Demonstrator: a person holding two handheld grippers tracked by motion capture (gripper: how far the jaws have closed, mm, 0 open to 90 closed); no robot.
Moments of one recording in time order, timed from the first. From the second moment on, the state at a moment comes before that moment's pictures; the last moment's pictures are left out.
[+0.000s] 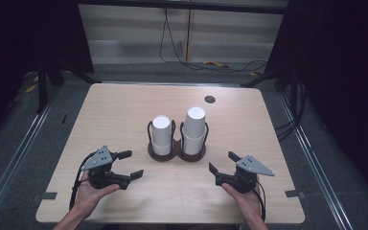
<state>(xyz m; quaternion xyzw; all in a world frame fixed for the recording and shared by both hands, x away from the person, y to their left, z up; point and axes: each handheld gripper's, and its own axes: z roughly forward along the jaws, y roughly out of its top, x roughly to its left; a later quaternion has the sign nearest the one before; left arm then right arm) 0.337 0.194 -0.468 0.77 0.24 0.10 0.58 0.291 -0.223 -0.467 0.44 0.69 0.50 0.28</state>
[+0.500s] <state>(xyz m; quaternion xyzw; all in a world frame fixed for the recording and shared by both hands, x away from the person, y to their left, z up) 0.347 0.191 -0.460 0.77 0.25 0.06 0.59 0.294 -0.218 -0.470 0.43 0.70 0.51 0.25</state>
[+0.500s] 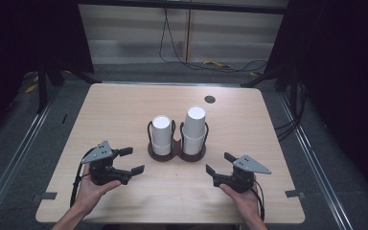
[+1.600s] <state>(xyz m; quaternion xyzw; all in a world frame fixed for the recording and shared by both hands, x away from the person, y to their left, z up) 0.378 0.172 -0.402 0.76 0.23 0.08 0.61 0.290 -0.205 -0.471 0.40 0.74 0.50 0.21</state>
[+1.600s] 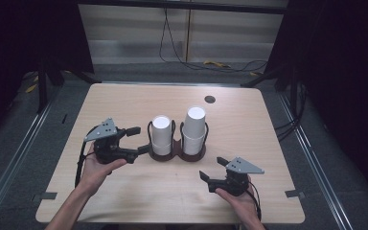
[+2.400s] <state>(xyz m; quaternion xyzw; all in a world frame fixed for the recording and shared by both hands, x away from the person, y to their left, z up) 0.416 0.151 -0.374 0.83 0.20 0.11 0.52 0.289 -0.206 -0.472 0.41 0.74 0.50 0.21</state>
